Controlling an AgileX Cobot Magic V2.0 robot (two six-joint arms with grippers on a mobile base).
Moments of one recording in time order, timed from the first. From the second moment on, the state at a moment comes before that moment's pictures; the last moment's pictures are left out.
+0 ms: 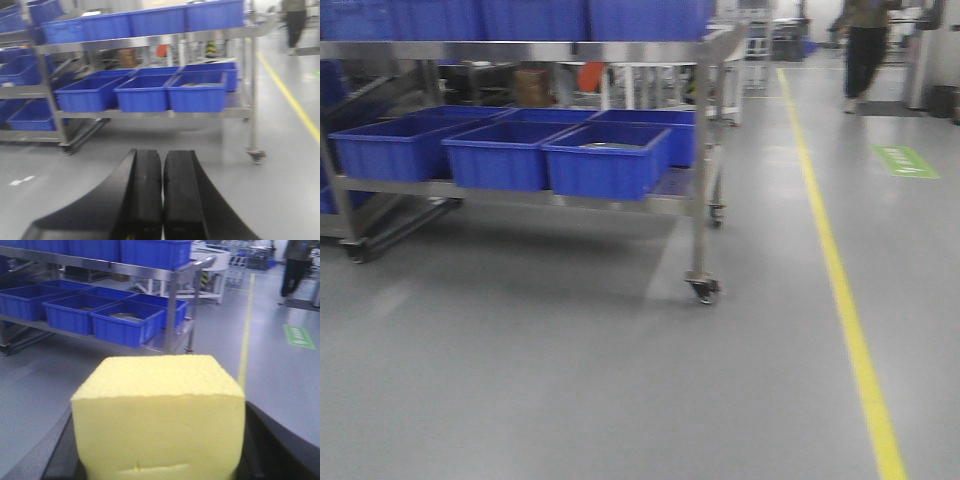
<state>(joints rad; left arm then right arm) -0.03 0.00 0.01 0.14 0.06 -0.09 0.12 0.35 -0.32 -0.05 0.09 0.01</state>
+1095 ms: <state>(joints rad) -0.03 0.00 0.01 0.14 0.06 -0.09 0.12 0.35 -0.32 -0.05 0.09 0.01</state>
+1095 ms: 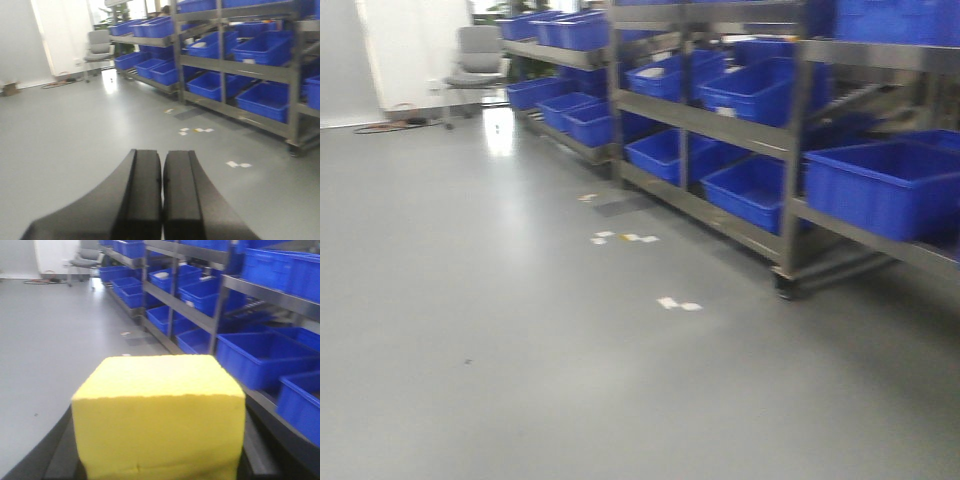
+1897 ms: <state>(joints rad) -0.03 0.00 0.01 0.14 0.06 -0.09 0.12 0.35 -0.32 -0.05 0.09 0.01</state>
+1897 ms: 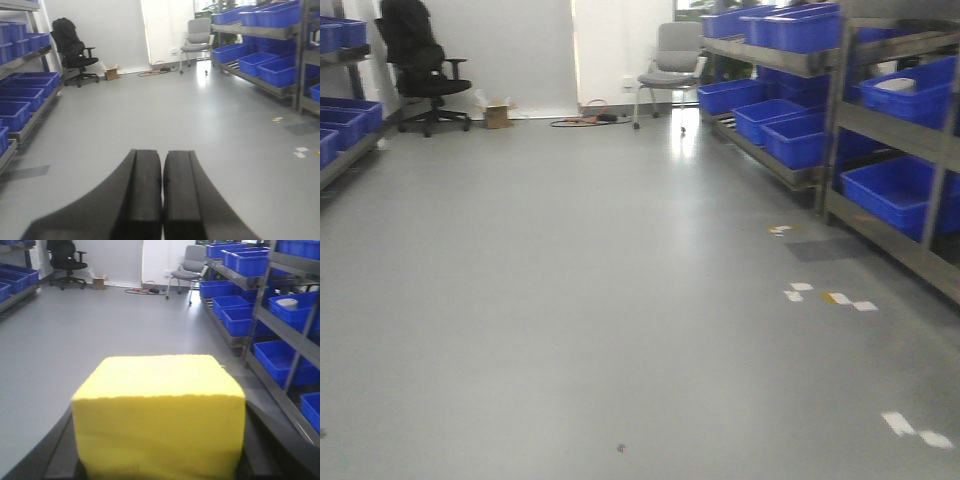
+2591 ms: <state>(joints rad) -0.03 0.00 0.01 0.14 0.06 -0.09 0.12 0.35 -0.32 -0.05 0.09 0.01</state>
